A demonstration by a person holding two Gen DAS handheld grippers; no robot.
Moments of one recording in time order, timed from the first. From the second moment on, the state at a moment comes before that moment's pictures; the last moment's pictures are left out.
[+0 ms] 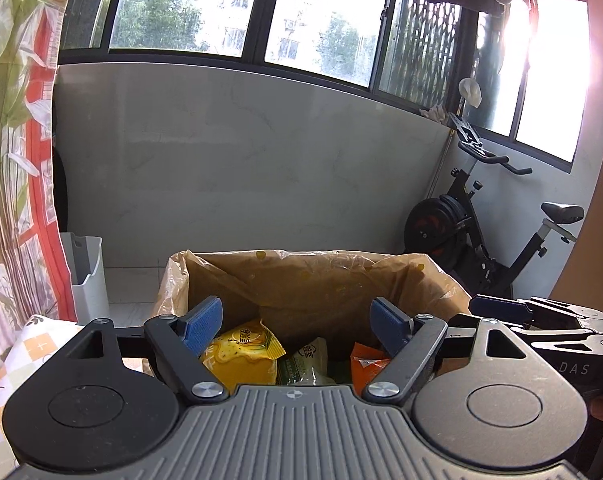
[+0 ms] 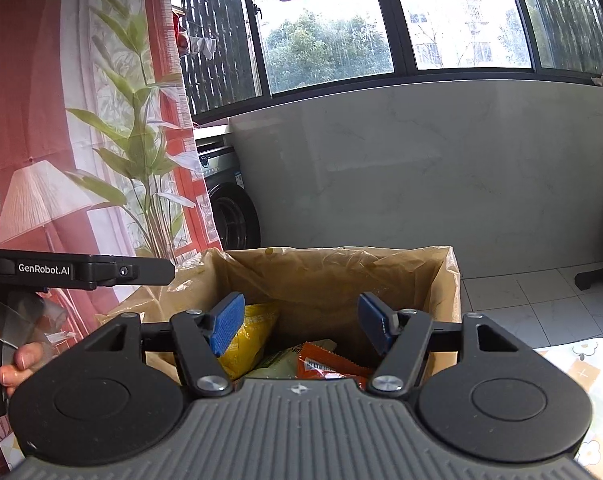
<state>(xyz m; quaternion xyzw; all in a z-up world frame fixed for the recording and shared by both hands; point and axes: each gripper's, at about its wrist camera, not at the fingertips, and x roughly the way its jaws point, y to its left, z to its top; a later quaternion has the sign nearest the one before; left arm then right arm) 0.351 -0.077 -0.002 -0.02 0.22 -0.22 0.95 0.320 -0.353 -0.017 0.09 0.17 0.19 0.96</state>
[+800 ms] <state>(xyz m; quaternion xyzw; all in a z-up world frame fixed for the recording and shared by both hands) 0.241 -0.039 -0.094 0.02 0.28 -0.14 0.95 0.217 -0.315 -0.108 0.02 0.24 0.19 0.95</state>
